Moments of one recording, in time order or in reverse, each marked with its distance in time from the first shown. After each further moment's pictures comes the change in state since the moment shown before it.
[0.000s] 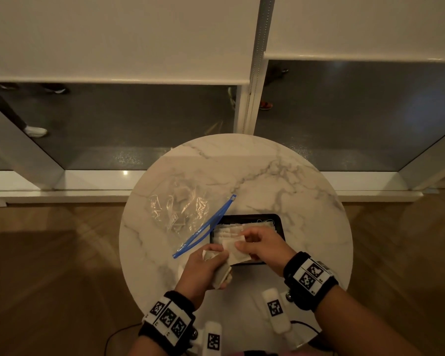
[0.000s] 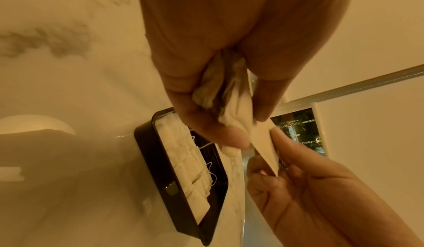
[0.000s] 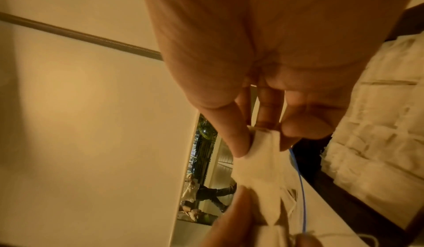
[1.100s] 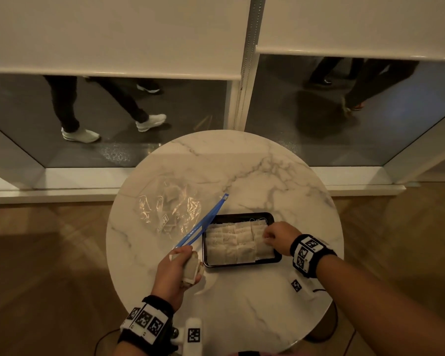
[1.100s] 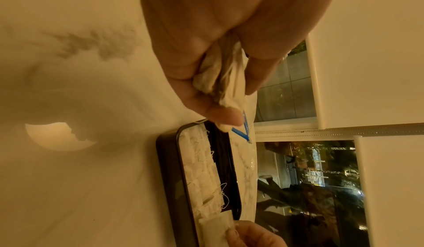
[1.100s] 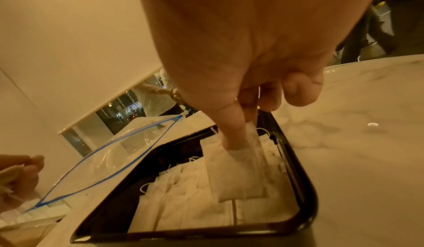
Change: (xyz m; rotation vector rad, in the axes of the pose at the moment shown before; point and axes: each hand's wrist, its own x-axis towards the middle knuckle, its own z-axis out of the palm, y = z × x) left_hand 0.020 -0.004 -0.037 -0.208 0.243 -0.035; right_hand 0.054 0.035 -0.090 -1.156 0.046 0.105
